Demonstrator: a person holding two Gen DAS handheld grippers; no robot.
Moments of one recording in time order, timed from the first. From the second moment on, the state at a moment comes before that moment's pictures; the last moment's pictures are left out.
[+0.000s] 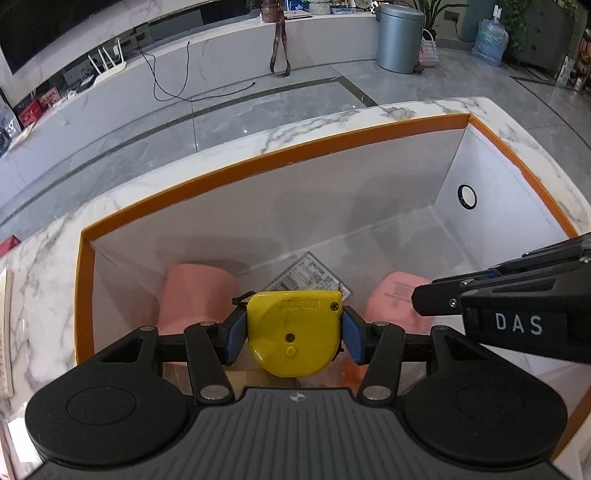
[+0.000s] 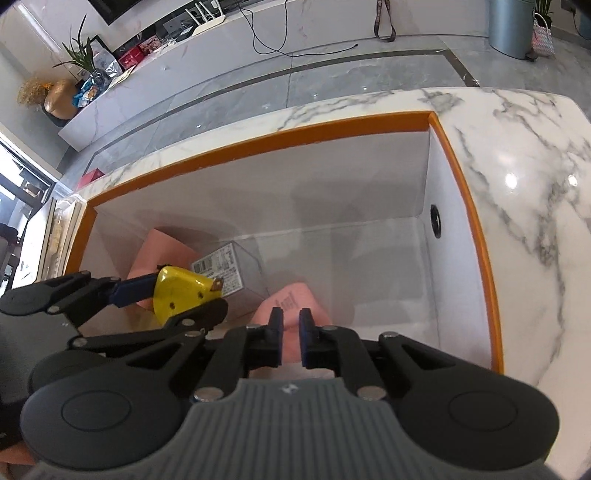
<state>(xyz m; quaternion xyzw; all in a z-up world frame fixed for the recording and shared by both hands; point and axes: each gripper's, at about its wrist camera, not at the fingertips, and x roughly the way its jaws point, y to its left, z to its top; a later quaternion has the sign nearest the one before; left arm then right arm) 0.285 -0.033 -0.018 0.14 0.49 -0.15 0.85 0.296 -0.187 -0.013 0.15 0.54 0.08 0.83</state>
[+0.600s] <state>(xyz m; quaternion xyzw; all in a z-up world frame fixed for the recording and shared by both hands) 0.302 -0.032 -0.023 0.10 0.49 -0.15 0.86 0.298 -0.186 -0.021 0.15 0.56 0.05 0.81</state>
